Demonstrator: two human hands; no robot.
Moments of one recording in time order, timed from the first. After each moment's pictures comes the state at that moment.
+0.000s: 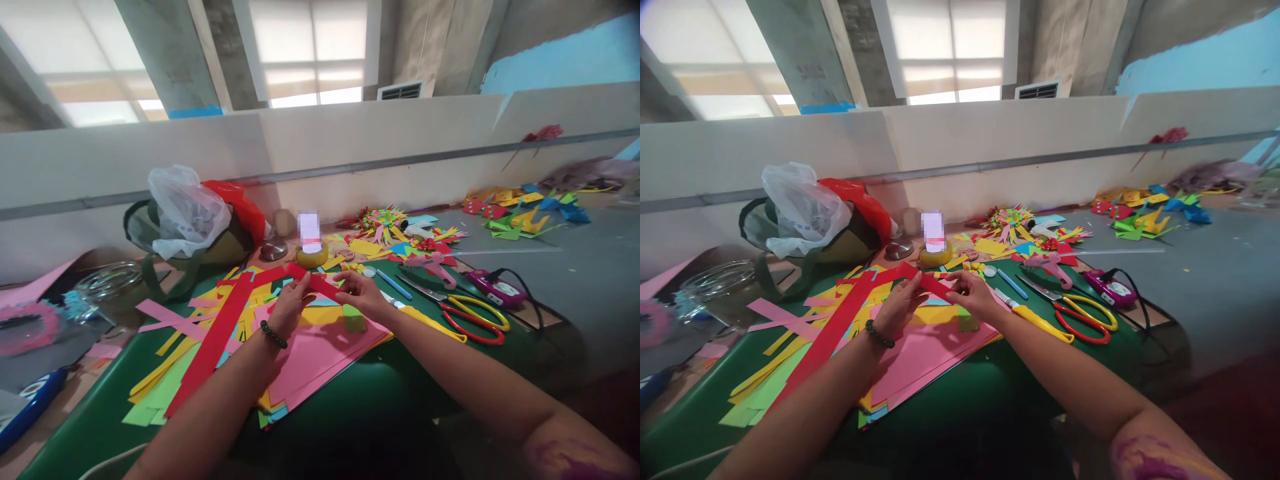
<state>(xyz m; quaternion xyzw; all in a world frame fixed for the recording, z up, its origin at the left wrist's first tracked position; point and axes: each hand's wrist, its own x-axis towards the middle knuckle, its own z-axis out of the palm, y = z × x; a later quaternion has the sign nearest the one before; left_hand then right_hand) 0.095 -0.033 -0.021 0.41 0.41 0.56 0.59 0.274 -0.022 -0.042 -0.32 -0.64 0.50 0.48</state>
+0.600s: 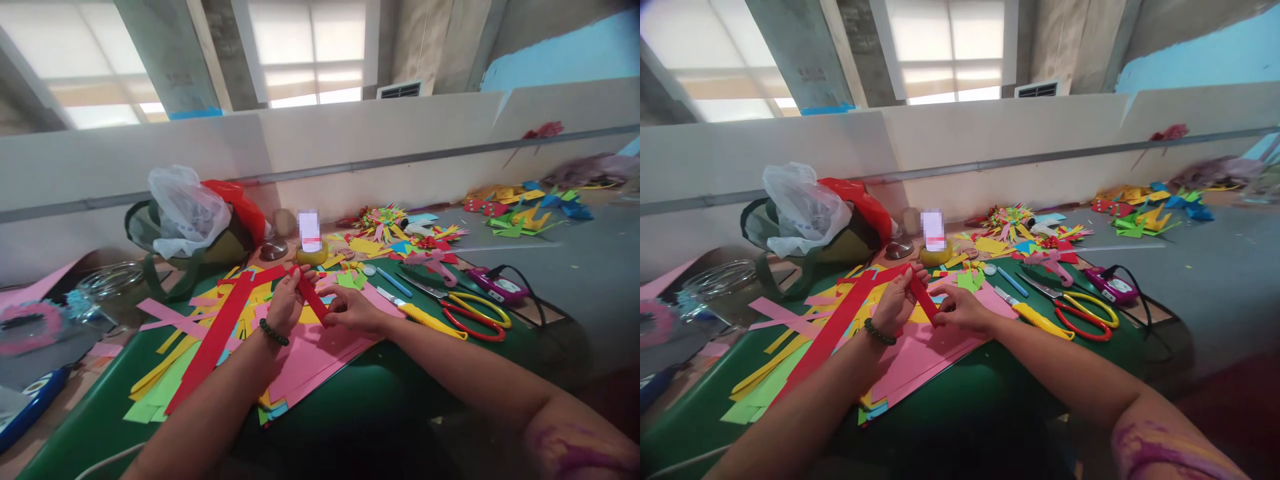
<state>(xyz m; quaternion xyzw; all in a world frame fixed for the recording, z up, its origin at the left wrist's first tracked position) 0.097 -0.030 -0.019 0.29 0.33 0.65 0.62 0.261 -0.043 -0.040 -0.32 -0.69 0.55 0.34</state>
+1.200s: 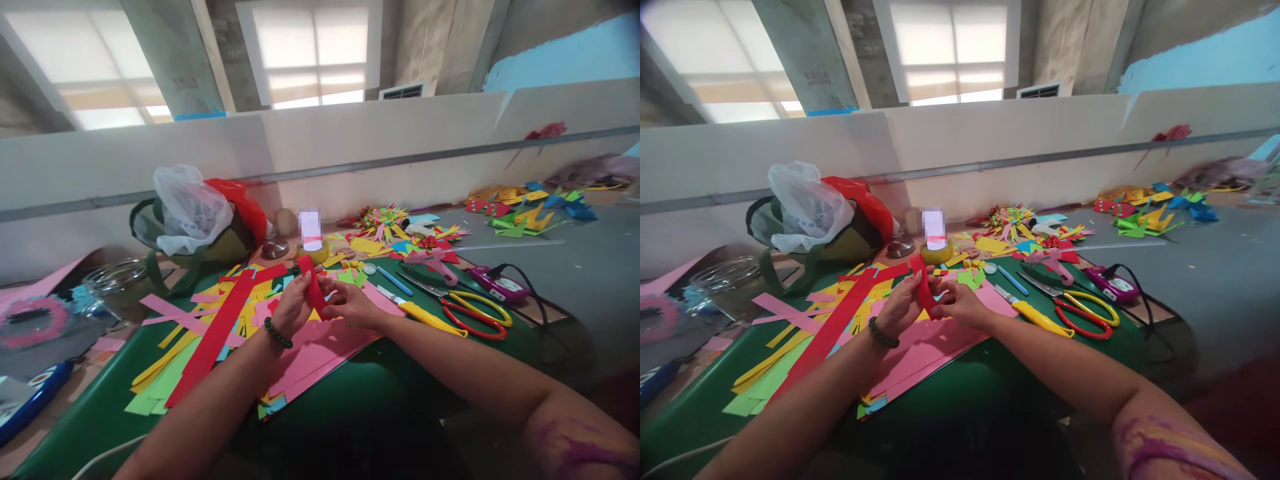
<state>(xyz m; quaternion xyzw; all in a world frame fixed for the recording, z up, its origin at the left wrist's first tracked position) 0.110 -0.045 -0.017 0.33 0.32 0.59 0.66 0.254 -0.038 -0.047 -0.30 -0.64 0.58 0.39</state>
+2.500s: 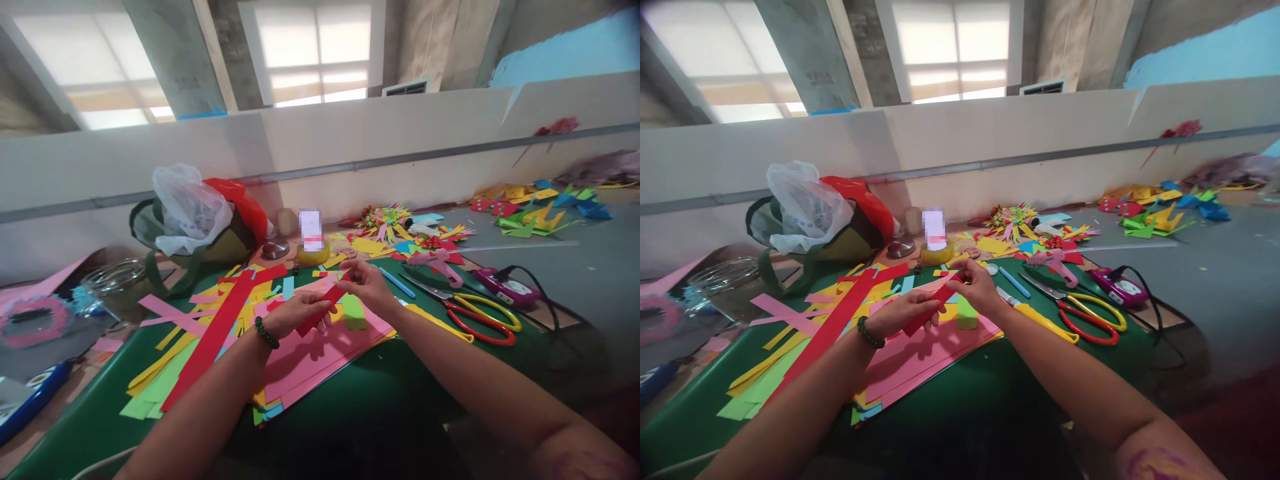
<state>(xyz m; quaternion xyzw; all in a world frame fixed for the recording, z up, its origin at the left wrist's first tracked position) 0.089 -0.053 -0.006 0.63 0.40 0.26 0.62 0.278 -0.019 -0.034 -0.33 -0.64 0.44 0.54</state>
